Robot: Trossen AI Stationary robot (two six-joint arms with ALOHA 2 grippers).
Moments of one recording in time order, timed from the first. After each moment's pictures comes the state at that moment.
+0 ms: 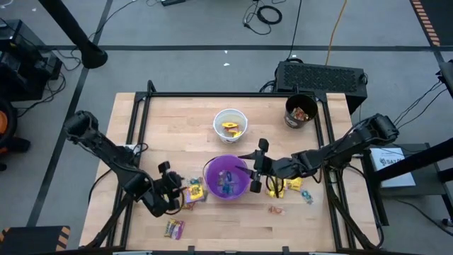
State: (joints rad) left arm -0.76 1.36 0.78 -0.60 -0.64 -0.92; right arm 0.36 1.43 0.82 0.31 0.57 0.06
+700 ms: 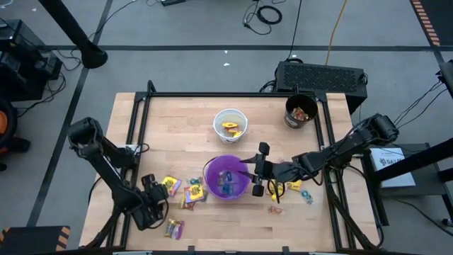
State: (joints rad) left arm -0.98 1.50 0.76 -0.82 -0.34 -1.28; right arm 0.39 1.42 0.82 0.25 0.57 0.07
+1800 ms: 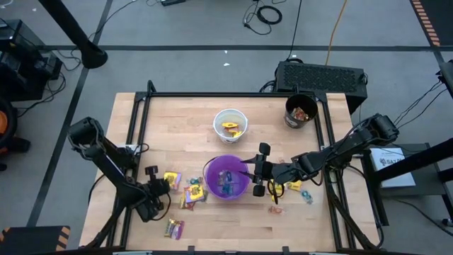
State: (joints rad) left arm -0.94 1.49 0.65 -0.82 -0.49 -1.10; right arm 0.39 1.42 0.82 0.19 0.57 0.07
